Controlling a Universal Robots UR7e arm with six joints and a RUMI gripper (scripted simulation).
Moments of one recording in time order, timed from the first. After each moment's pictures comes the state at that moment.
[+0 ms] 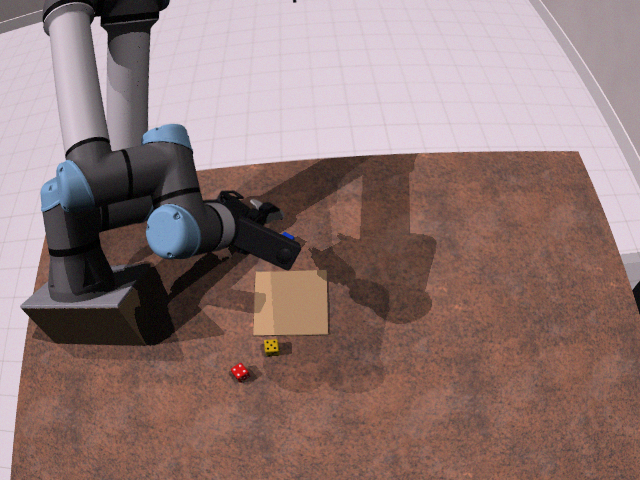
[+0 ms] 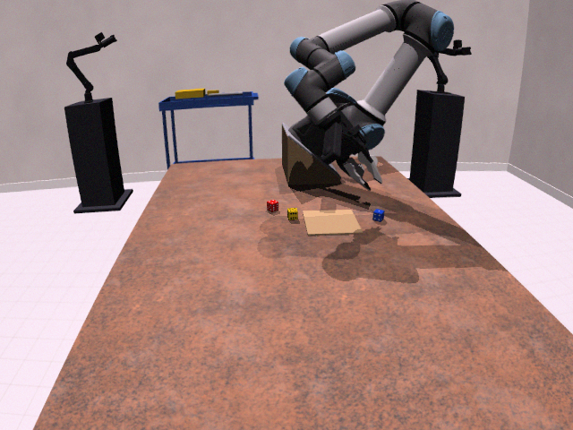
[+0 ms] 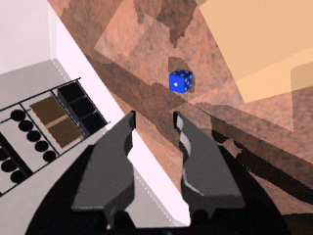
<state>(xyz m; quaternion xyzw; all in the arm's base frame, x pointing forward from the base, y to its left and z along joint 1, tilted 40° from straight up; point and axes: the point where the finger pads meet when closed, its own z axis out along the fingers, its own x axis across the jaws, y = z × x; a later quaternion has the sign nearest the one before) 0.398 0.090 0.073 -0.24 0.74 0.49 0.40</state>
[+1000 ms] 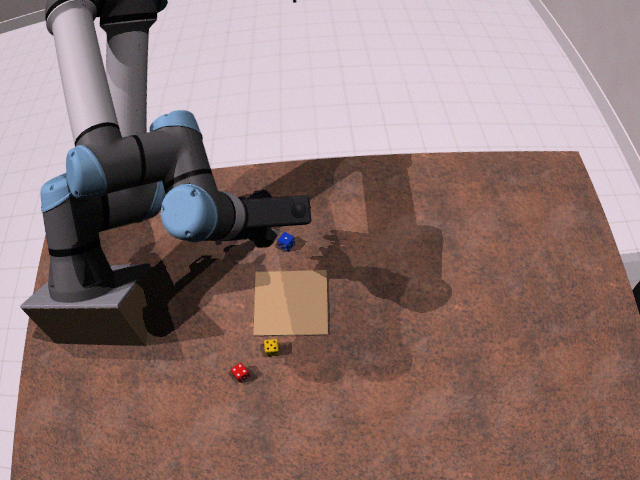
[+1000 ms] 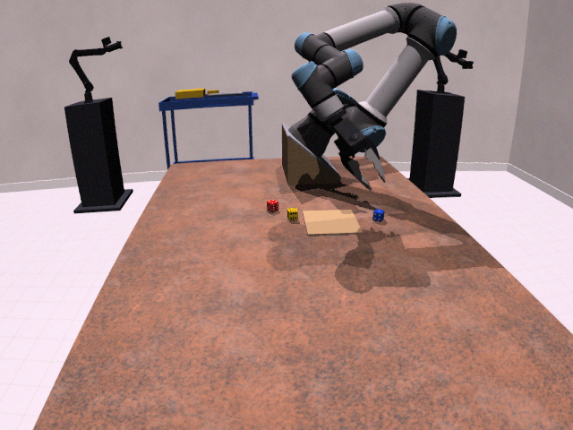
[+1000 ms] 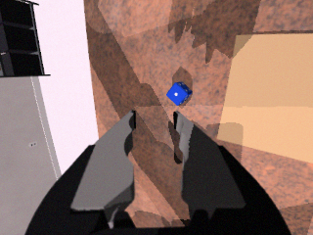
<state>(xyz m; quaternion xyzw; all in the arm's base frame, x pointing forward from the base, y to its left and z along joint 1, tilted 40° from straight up) 0.401 0.094 0.080 -0.50 0.63 0.35 0.49</state>
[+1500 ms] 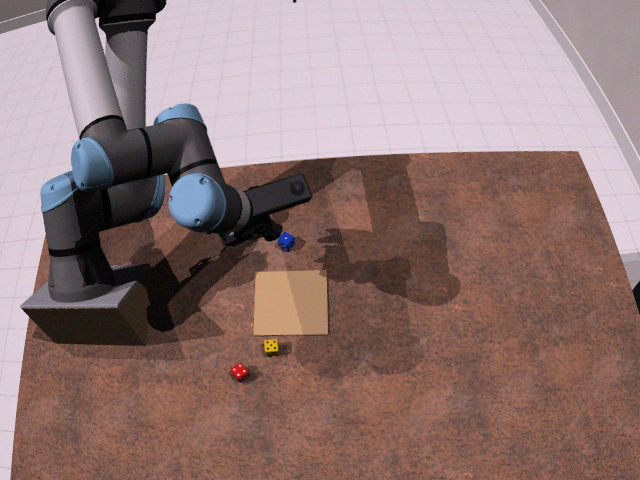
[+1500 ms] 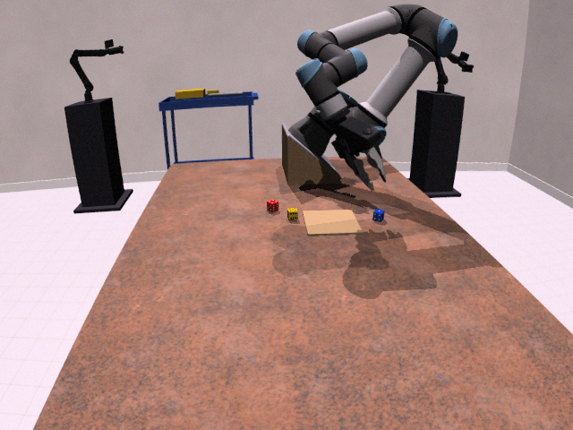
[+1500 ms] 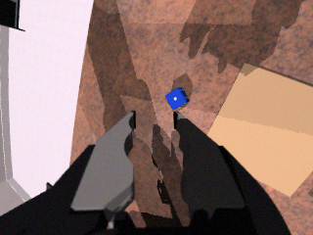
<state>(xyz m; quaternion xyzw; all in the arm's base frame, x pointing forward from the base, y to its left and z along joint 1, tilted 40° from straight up) 0.400 0.098 0.084 -0.61 0.54 0.27 0.52</state>
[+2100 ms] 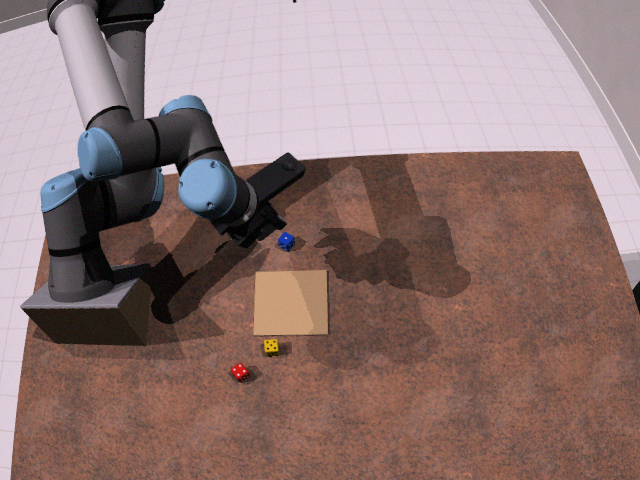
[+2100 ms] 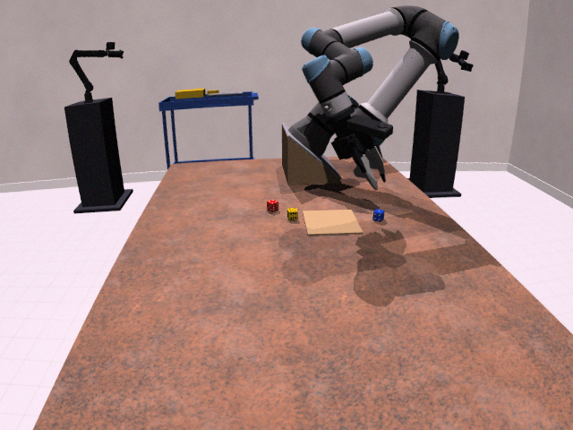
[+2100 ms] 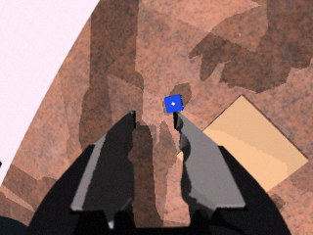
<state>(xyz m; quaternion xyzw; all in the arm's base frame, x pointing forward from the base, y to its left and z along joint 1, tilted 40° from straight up) 0.399 0.102 0.089 -0.72 0.41 0.17 0.53</state>
